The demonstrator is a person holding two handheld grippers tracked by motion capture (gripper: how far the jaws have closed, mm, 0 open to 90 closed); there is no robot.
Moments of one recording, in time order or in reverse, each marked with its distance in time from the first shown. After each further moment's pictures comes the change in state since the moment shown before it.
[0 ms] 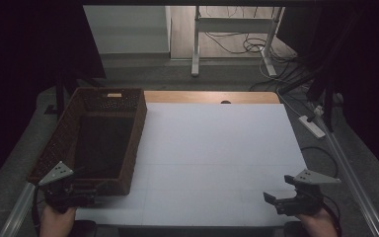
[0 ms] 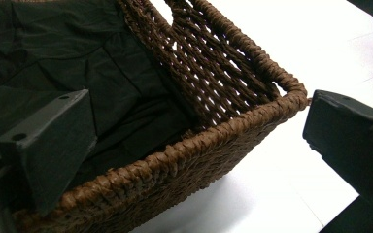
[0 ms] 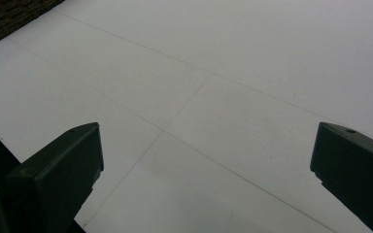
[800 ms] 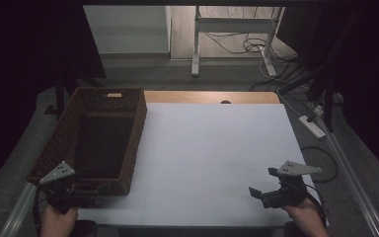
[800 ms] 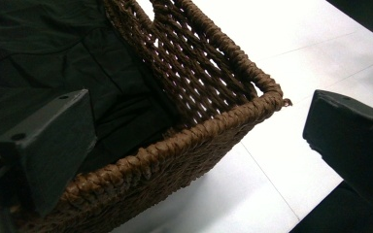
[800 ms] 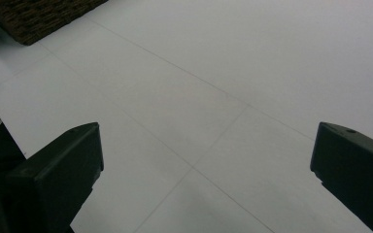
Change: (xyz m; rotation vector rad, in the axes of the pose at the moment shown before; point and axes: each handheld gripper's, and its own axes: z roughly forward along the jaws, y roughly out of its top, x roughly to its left) left arm -0.003 0.003 0.001 0.015 -0.062 -0.024; right arm 0.016 0.025 0.025 -0.004 0.082 -0.075
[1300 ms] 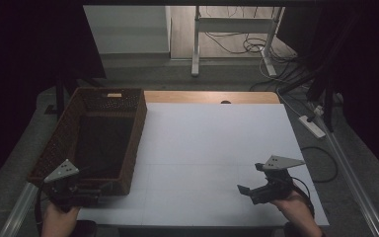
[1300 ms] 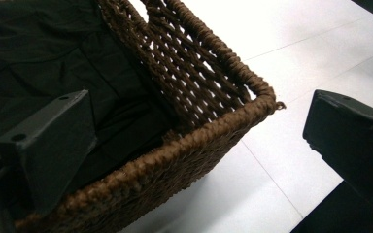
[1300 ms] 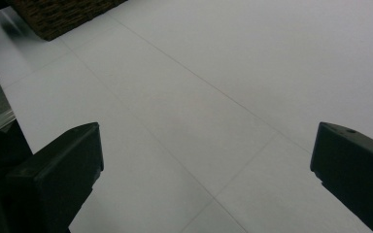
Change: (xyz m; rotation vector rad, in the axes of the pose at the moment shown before) left arm -0.007 0.007 0.002 0.029 0.019 0.047; right arm 0.010 0.019 0.025 0.022 0.074 -0.064
